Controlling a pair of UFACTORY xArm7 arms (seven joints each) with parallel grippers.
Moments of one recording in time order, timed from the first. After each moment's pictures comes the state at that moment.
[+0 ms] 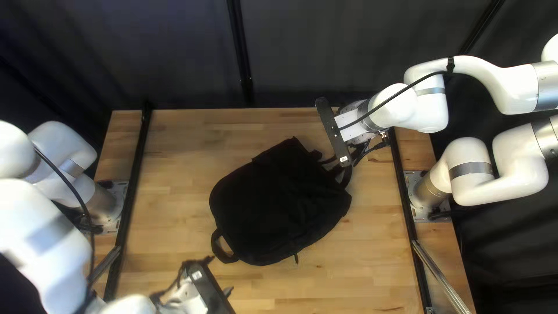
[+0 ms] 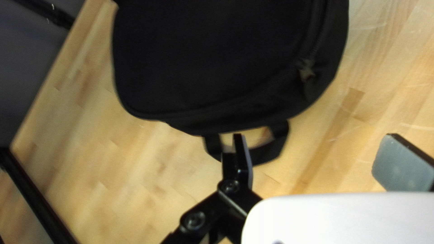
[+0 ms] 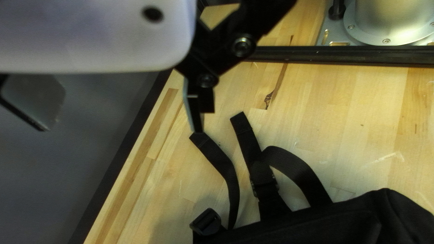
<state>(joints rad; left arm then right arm) -0.66 0.48 -0.24 1.32 0.84 1.37 -1.82 -0.07 -0.76 -0.11 0.41 -0.52 0.96 -0.34</state>
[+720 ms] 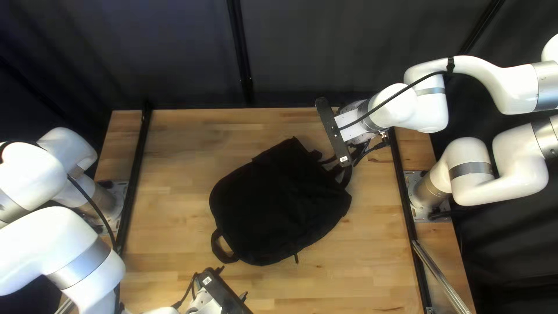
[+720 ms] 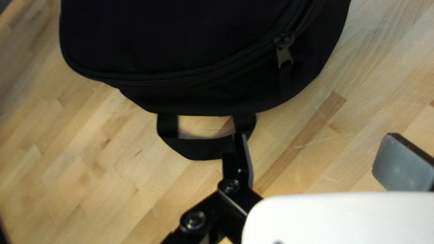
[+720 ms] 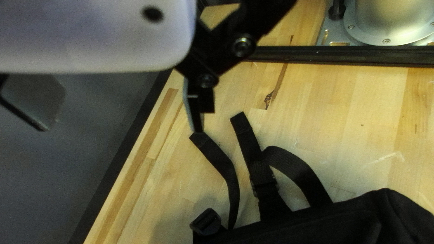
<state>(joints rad) -0.66 0.54 -0.20 1.36 0.86 1.31 -1.98 -0.07 -0.76 -0.11 0.41 -0.52 0.96 -0.34</state>
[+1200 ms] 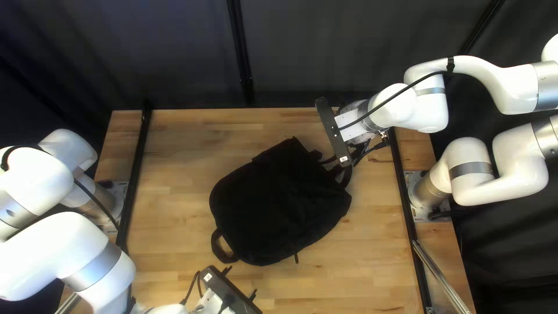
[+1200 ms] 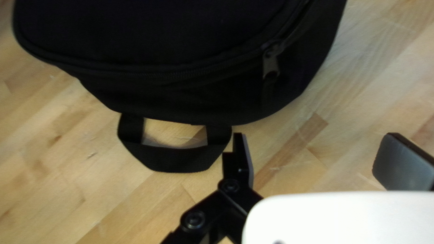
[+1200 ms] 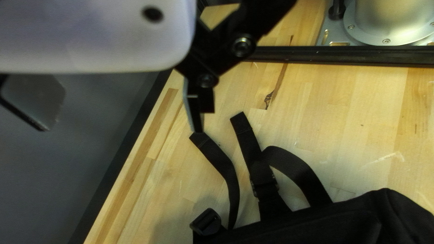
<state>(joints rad) -0.66 0.57 -0.15 1.26 0.96 1.19 -2.19 -0.07 -0.76 -0.11 0.41 -0.52 0.96 -0.34</state>
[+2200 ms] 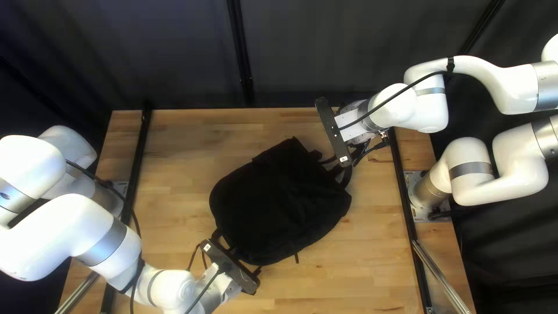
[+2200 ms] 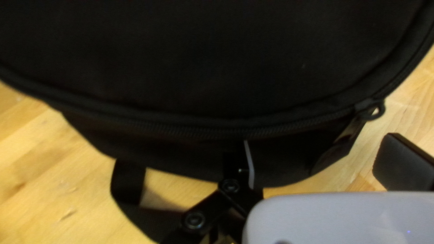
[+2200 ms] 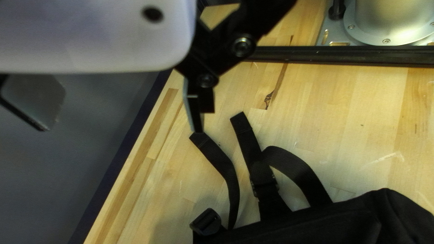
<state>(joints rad) -0.61 0.50 -0.07 1.11 1.18 1.01 -2.35 -0.07 -0.76 -0.11 0.41 -0.52 0.96 -0.34</state>
